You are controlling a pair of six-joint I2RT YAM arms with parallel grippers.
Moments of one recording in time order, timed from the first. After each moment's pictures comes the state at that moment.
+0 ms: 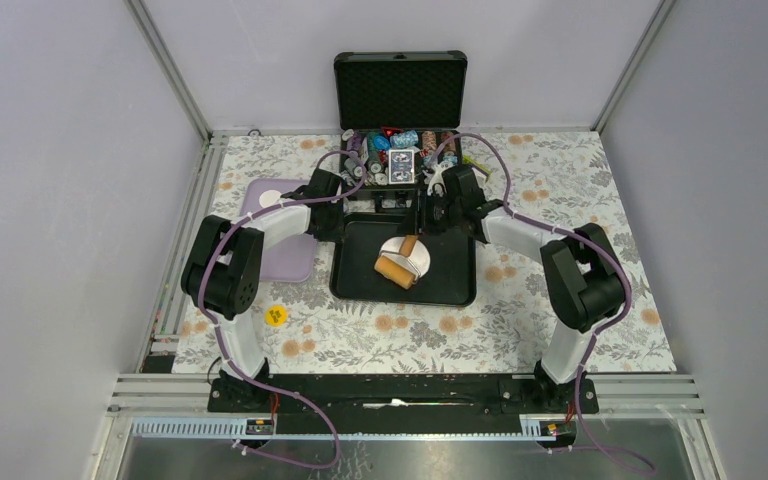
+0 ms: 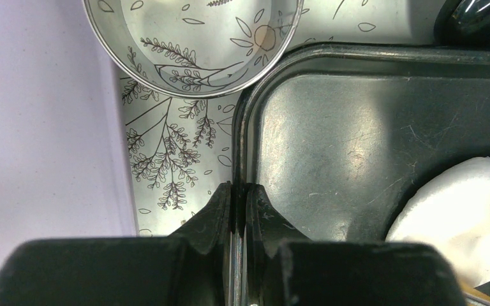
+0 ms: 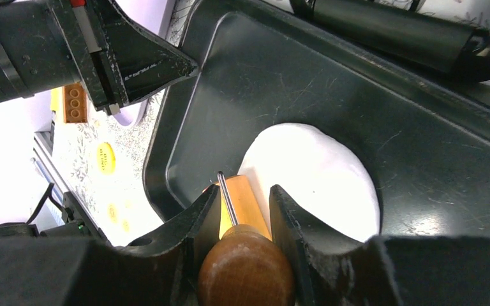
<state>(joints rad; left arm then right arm) -0.36 1.86 1.18 -0.37 -0.01 -0.37 0.48 1.80 1.12 -0.04 -0.45 0.47</state>
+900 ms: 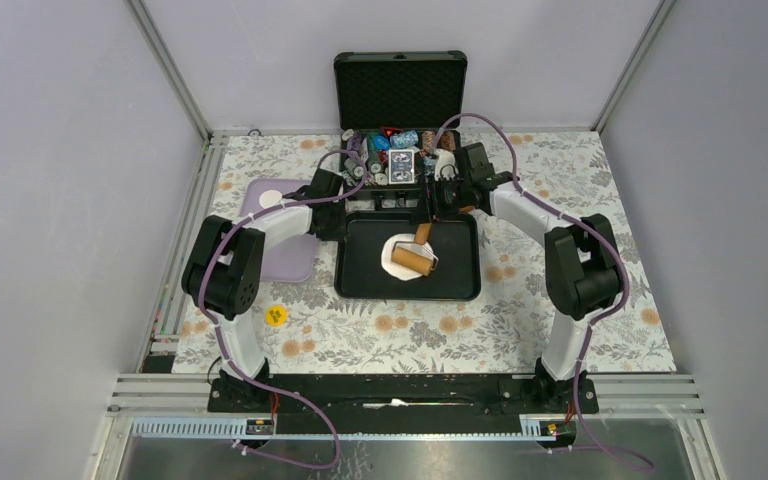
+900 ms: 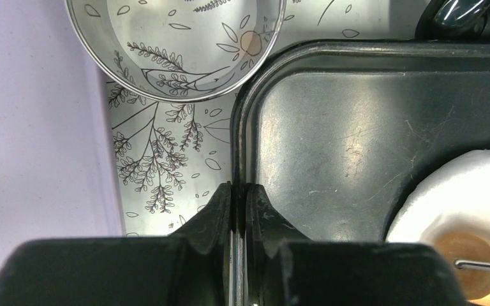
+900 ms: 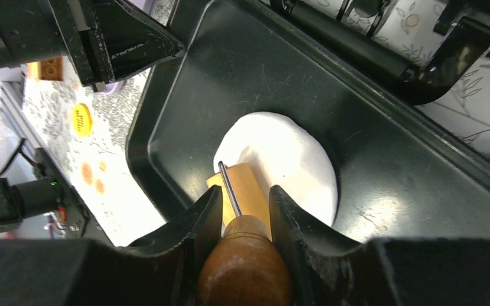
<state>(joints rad) -0.37 1.86 1.18 -0.36 -0.01 -0.40 0.39 1.87 1.34 -0.34 -0.59 0.25</state>
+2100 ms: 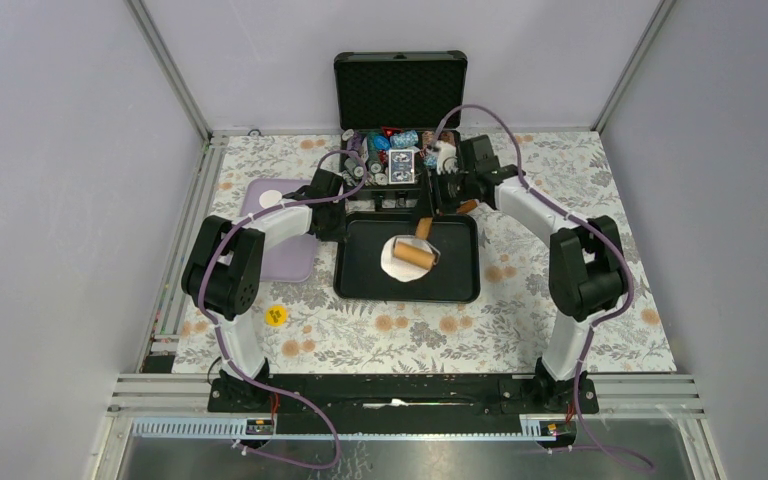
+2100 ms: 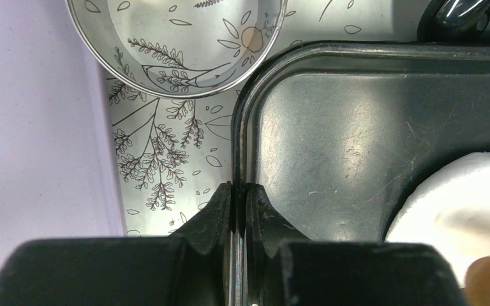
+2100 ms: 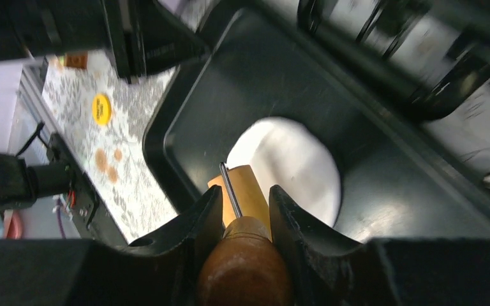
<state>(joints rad) -0.37 1.86 1.18 -0.36 -0.01 -0.40 0.38 1.85 1.37 -0.41 -0.67 0.16</state>
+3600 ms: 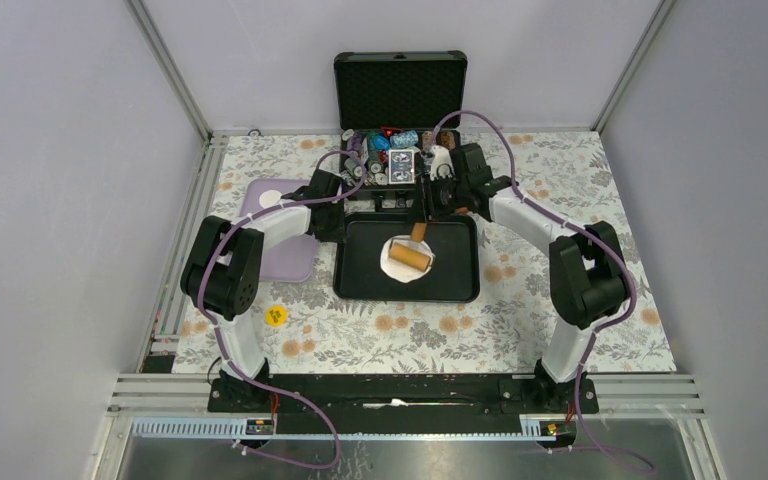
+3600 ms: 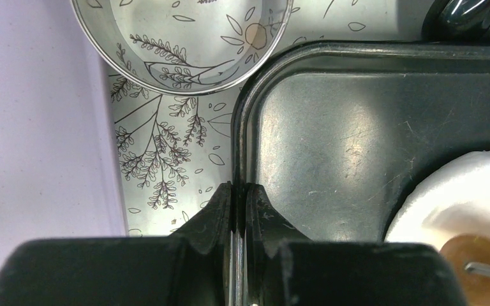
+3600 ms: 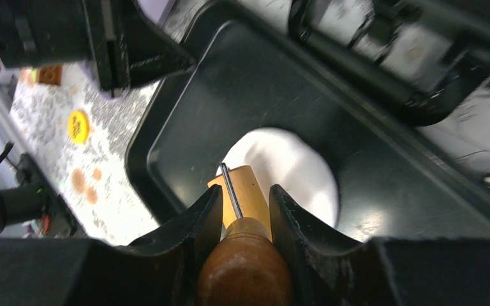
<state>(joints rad) -0.36 1.85 1.17 -0.36 0.00 -0.40 0.43 1.81 1.30 -0.29 -0.56 0.21</state>
